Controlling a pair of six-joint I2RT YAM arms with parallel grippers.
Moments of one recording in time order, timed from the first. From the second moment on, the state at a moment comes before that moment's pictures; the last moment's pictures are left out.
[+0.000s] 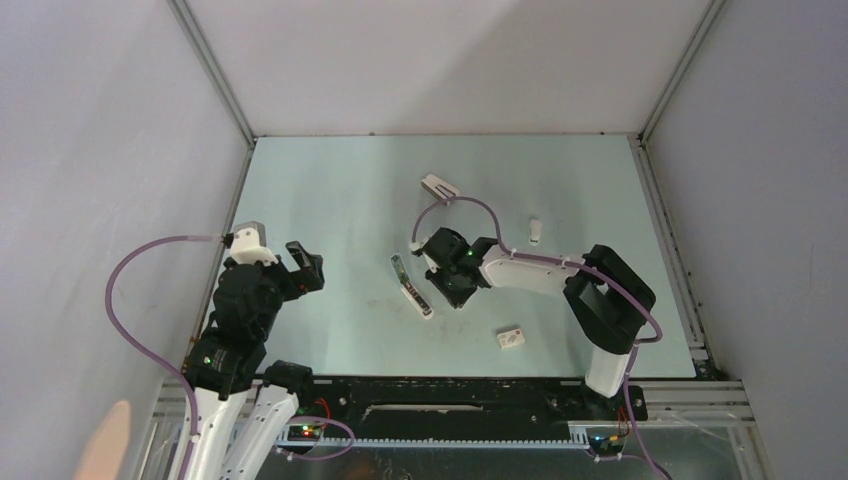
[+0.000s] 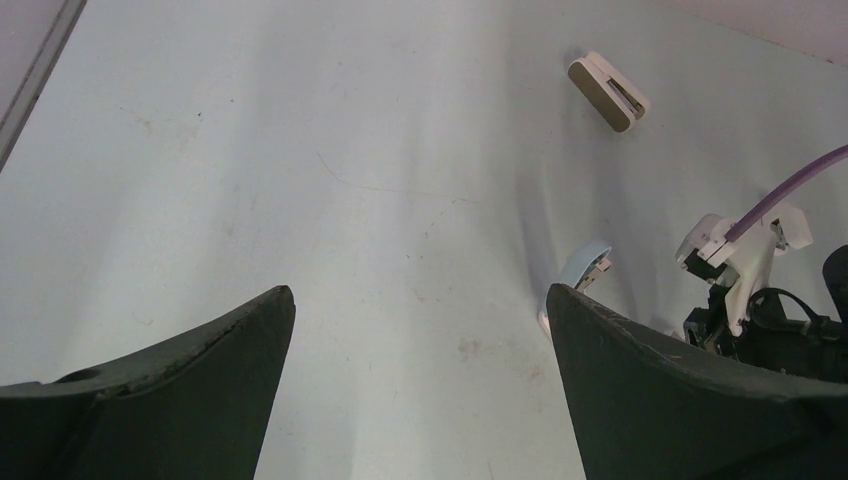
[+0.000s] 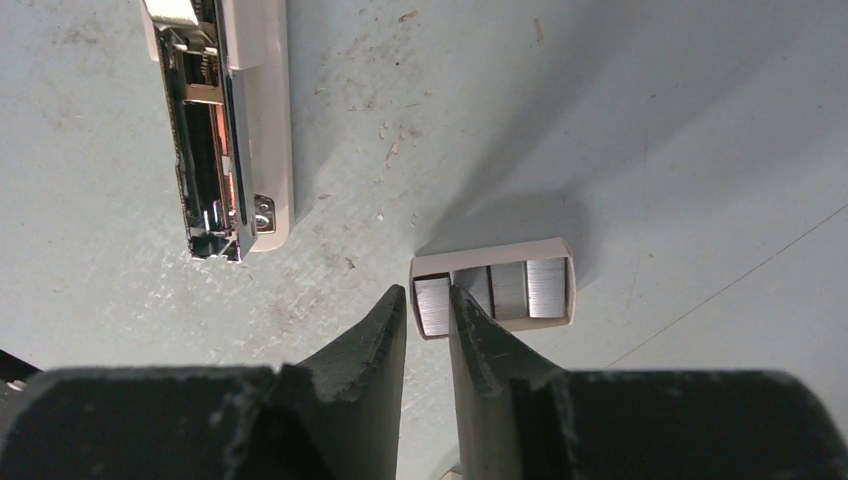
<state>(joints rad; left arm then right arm) -0.22 0.42 0.76 -0.71 -0.20 -0.36 0.90 1.81 1.16 -0.54 0.01 0.14</state>
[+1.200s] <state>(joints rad) -0.22 0.42 0.76 -0.70 -0.20 -0.36 0.88 1.82 1.17 -0.56 0.09 0.17</state>
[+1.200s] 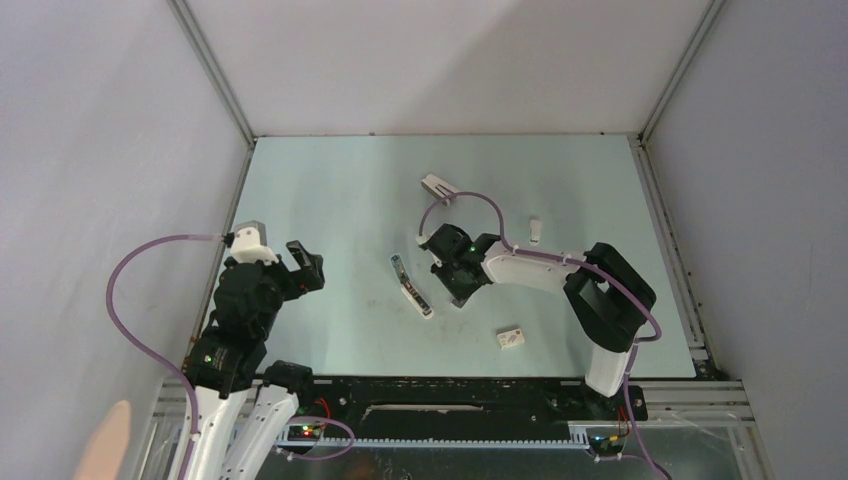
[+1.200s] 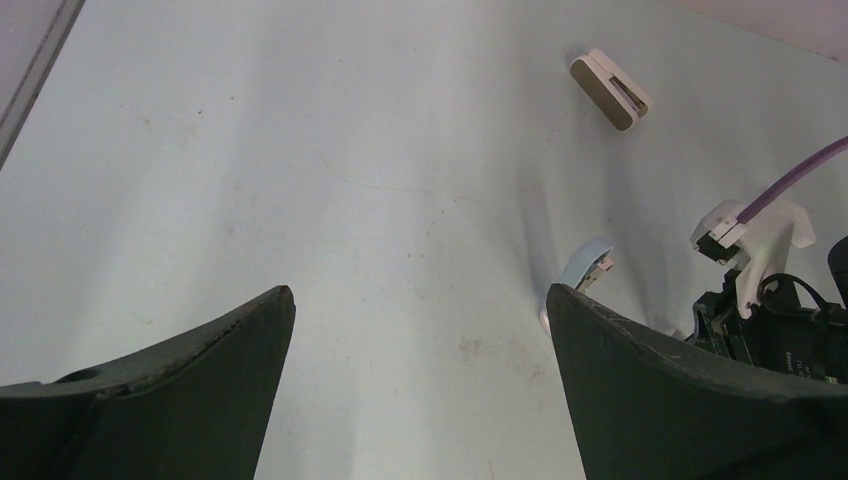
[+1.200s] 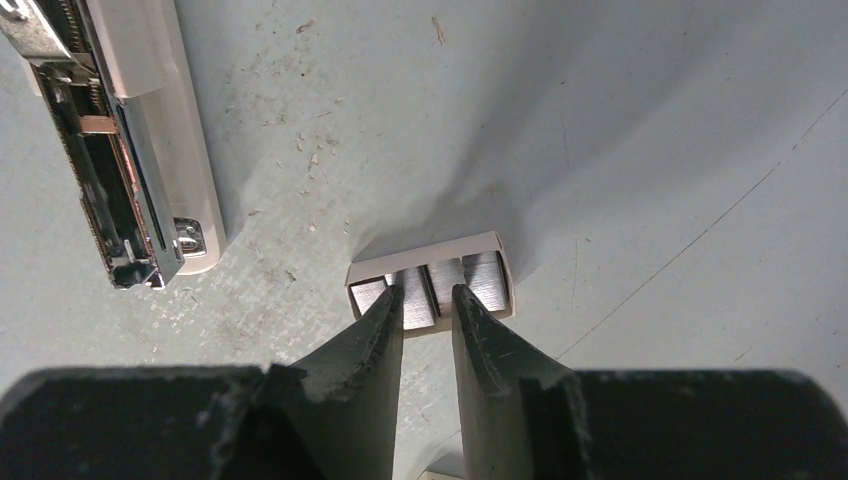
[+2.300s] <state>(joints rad) -0.22 0.43 0.76 -0.70 -0.20 -0.36 0.85 1.77 1.16 -0.54 0.16 0.20</state>
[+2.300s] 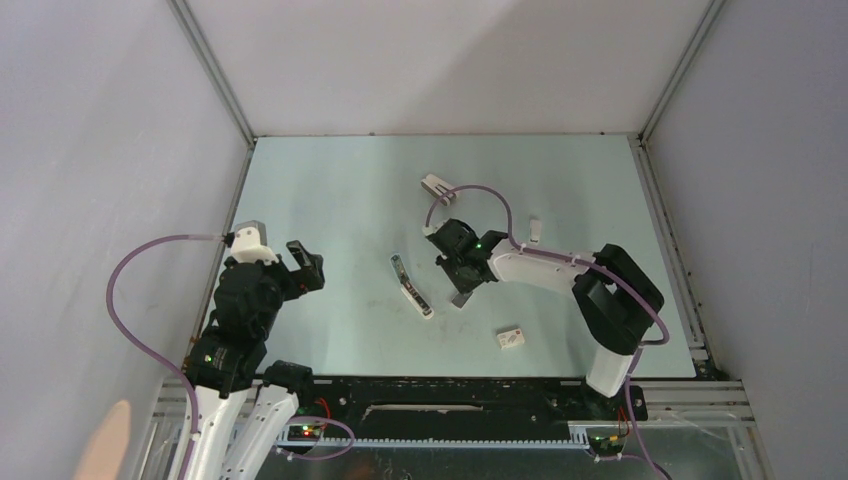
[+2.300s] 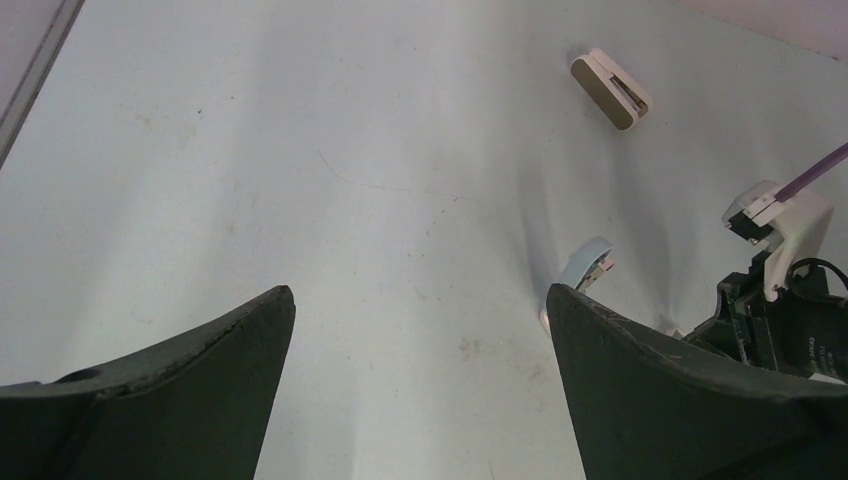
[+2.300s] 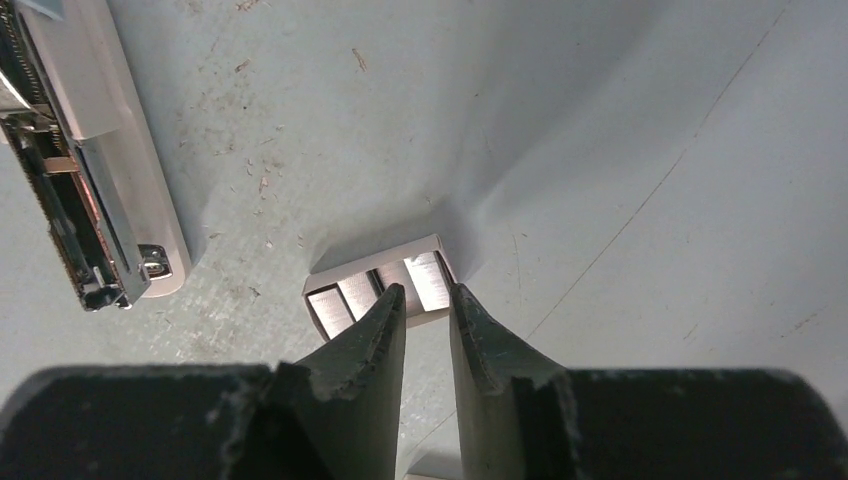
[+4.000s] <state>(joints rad) -0.22 0.43 0.76 -0.70 -0.19 -0.36 0.87 1.80 1.16 -0.54 0.13 0.20</state>
